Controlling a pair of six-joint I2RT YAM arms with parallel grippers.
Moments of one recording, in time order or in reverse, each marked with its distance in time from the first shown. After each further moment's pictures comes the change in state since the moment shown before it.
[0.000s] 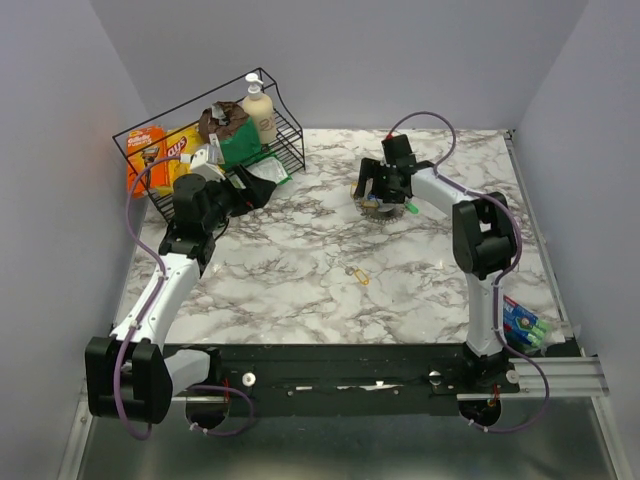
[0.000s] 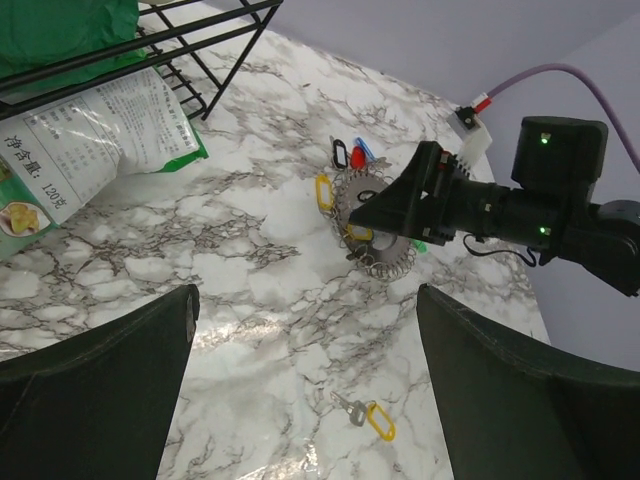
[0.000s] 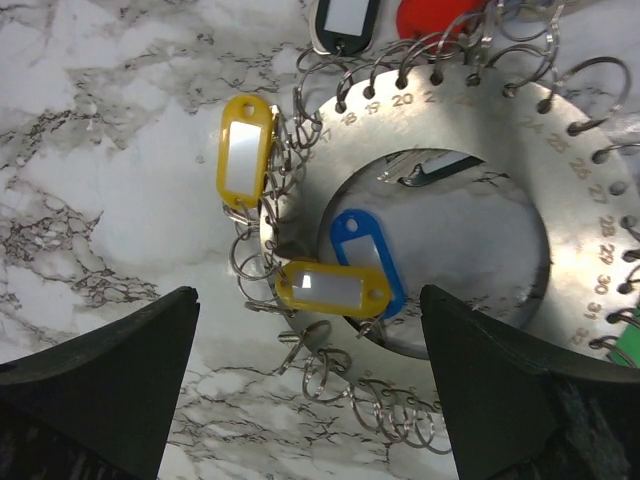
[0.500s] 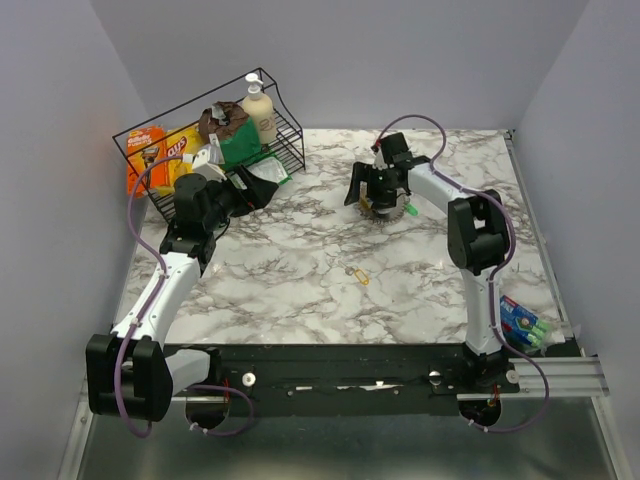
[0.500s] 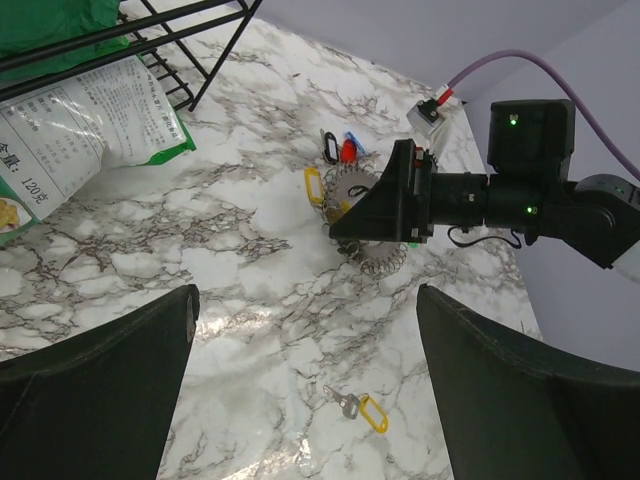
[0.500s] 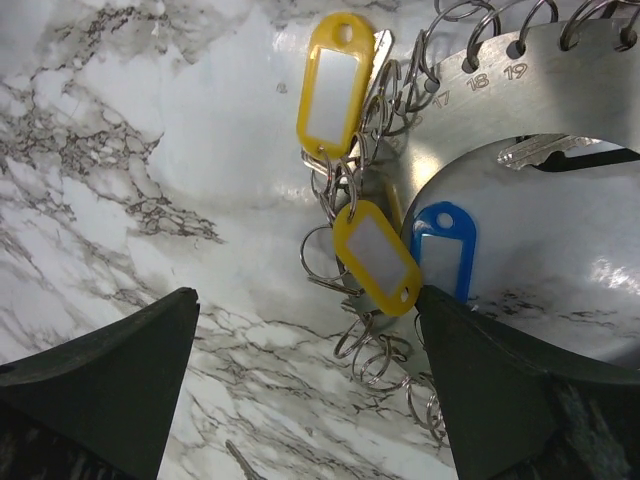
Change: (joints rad) left arm 0.000 0.012 0.000 0.006 0.032 -0.010; right arm 0.000 0.090 0.128 -0.154 -0.240 -0.031
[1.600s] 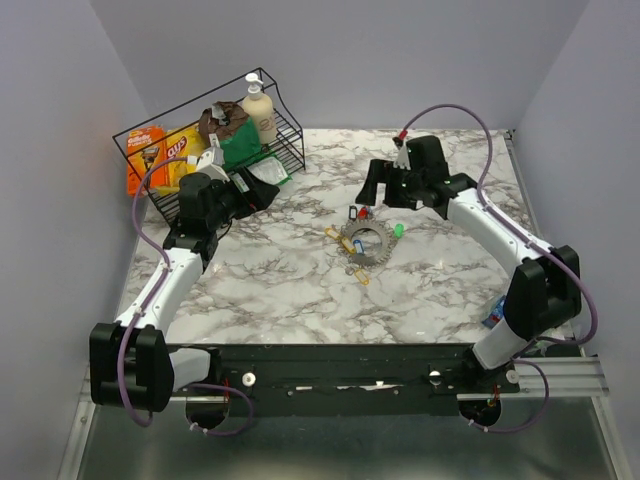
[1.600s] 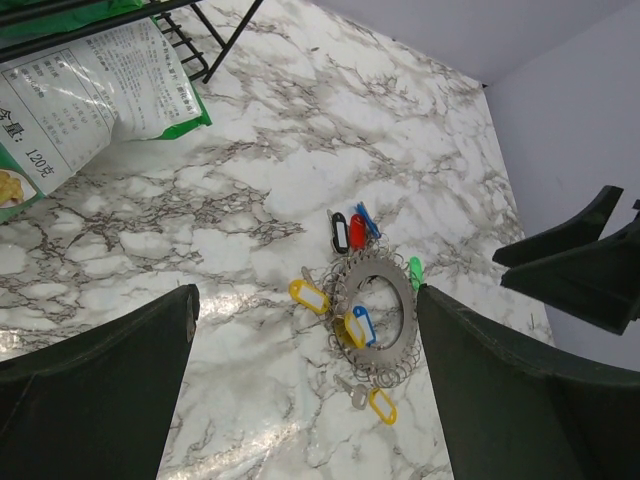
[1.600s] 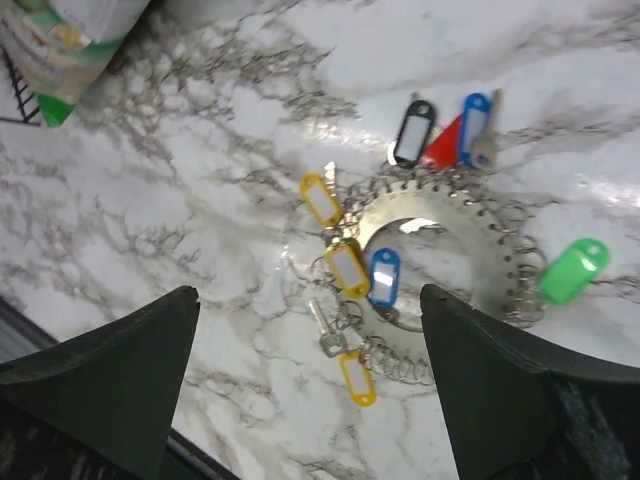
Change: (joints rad) left arm 0.000 0.048 0.000 -0.016 -0.001 0.000; right arm 0.064 -0.613 -0.419 0.079 0.071 0.002
